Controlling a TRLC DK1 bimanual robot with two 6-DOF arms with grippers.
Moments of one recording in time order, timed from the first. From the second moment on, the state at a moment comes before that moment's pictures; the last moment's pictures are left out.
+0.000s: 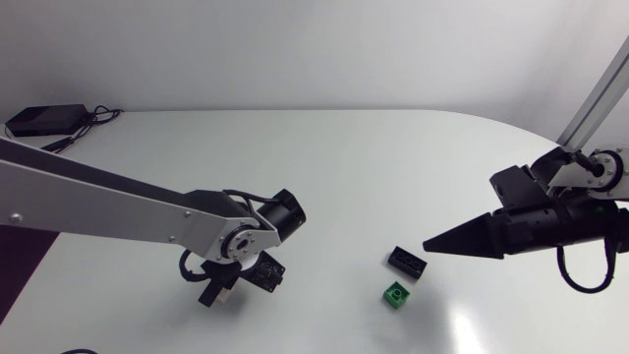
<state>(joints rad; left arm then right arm) -0.76 1.82 0.93 -0.55 -0.58 1.29 -0.16 1.40 0.83 -0.99 -1.10 -0.68</state>
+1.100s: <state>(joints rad) -0.87 1.91 1.00 -0.54 -0.60 1.19 -0.13 1.29 0.70 -0.78 -0.76 -0.68</state>
